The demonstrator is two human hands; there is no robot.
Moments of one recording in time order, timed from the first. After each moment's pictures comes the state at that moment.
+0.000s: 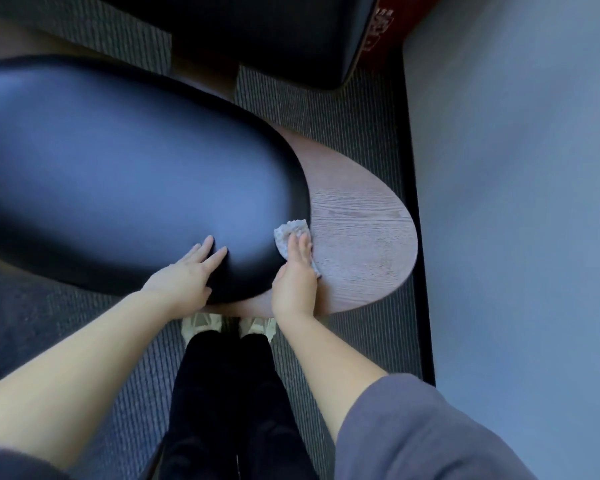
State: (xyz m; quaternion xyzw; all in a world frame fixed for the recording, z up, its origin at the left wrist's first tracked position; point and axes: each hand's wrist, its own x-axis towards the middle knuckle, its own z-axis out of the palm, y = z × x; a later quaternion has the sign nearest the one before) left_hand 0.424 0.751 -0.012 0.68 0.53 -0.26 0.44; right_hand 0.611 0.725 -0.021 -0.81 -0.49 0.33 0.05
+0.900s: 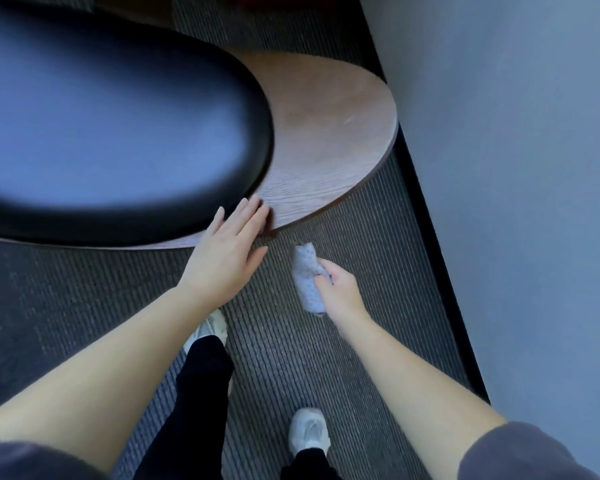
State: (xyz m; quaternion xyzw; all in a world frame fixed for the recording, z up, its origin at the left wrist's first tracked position) left_hand 0.519 0.637 -0.051 0.83 0.47 0.06 0.28; right_hand 0.711 0.553 -0.046 -0.76 -0.24 0.56 0.24
